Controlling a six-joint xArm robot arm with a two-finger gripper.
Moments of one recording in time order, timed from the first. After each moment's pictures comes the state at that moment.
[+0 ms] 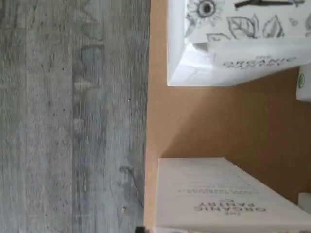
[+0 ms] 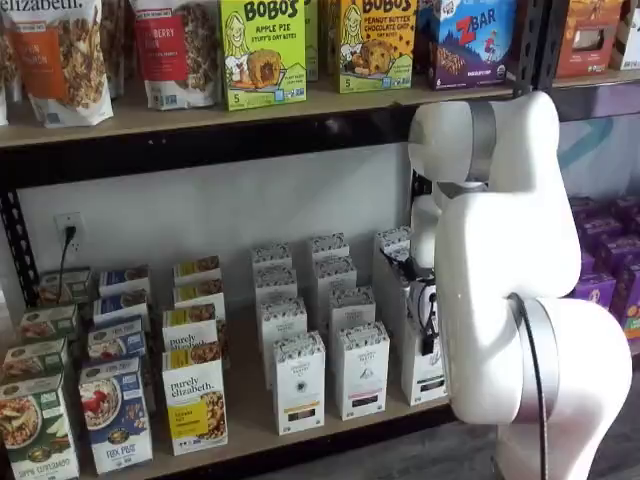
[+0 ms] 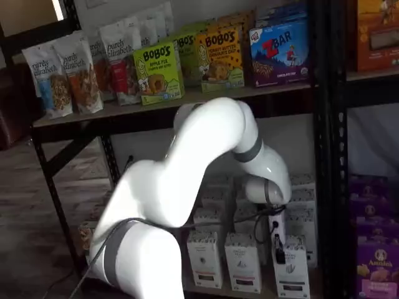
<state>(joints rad) -0.29 1.11 -1.61 -0.10 0.49 -1.77</state>
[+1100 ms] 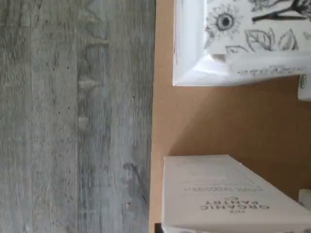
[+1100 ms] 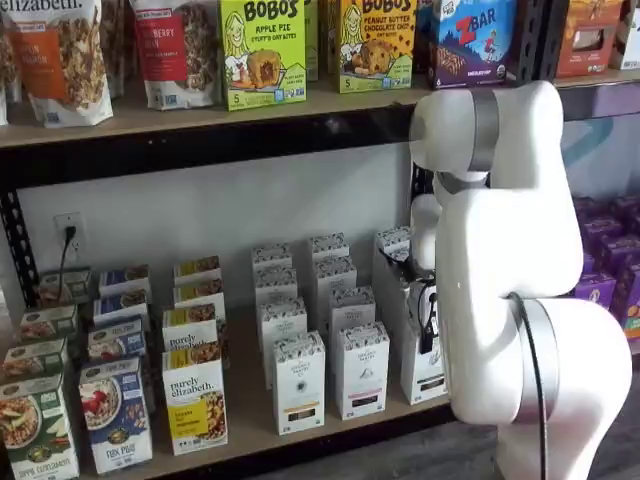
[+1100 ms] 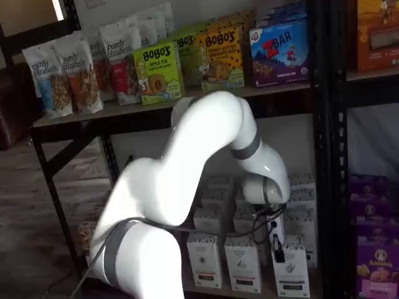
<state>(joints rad) -0.29 1.05 -1.52 -0.16 0.43 -1.71</state>
